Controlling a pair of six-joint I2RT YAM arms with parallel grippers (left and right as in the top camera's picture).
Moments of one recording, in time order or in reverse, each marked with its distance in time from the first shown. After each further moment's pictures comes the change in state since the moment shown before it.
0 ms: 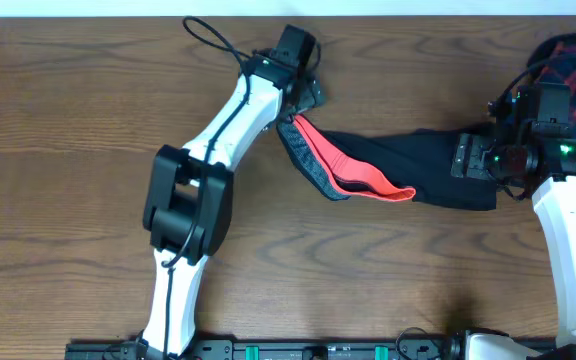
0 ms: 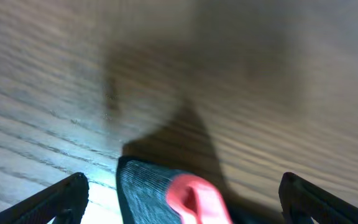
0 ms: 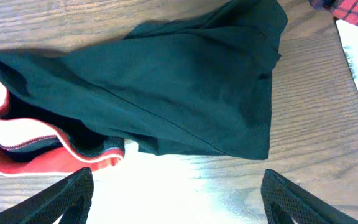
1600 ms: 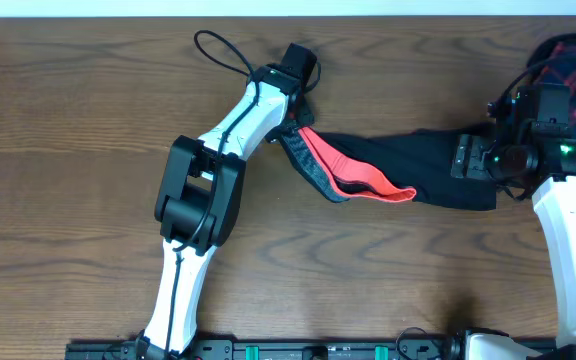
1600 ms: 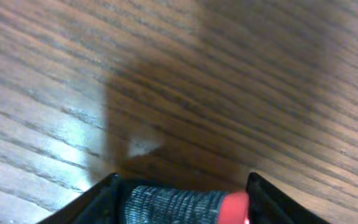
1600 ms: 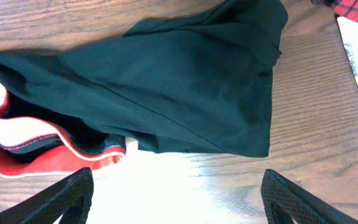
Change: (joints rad) left arm -0.003 0.076 -0.017 -0.012 -0.003 -0.039; right arm 0.000 0.000 0.000 -0.008 0.000 0.000
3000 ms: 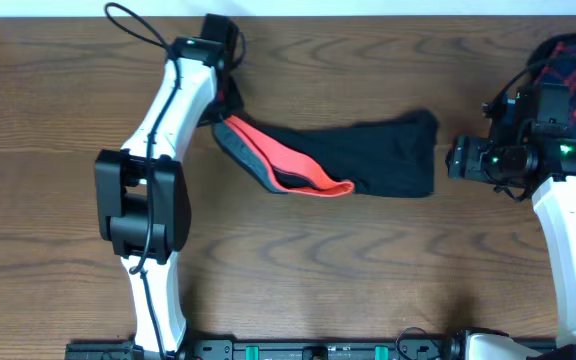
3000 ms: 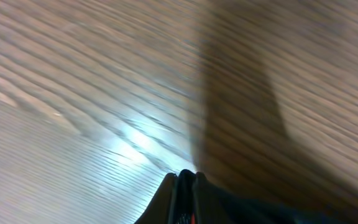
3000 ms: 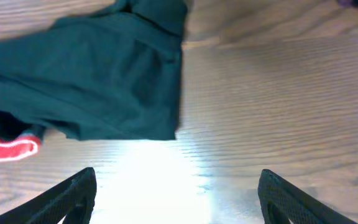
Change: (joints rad) left arm 0.250 -0.173 0.000 -0.265 -0.113 0.280; right arm 0.002 0.000 0.000 -0.006 -0.063 -0.032
